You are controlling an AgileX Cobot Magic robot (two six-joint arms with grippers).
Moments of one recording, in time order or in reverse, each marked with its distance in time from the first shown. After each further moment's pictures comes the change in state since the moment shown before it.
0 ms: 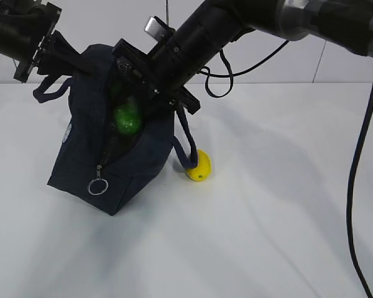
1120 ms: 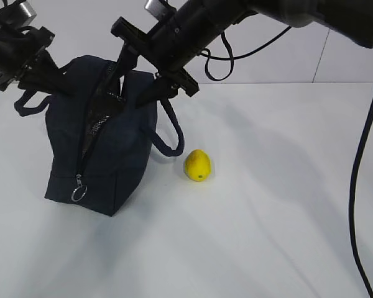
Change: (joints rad) left arm 0.010 0.000 0.000 0.192 0.000 -0.016; right arm 0.000 0.000 -0.076 -0.018 -0.007 0.013
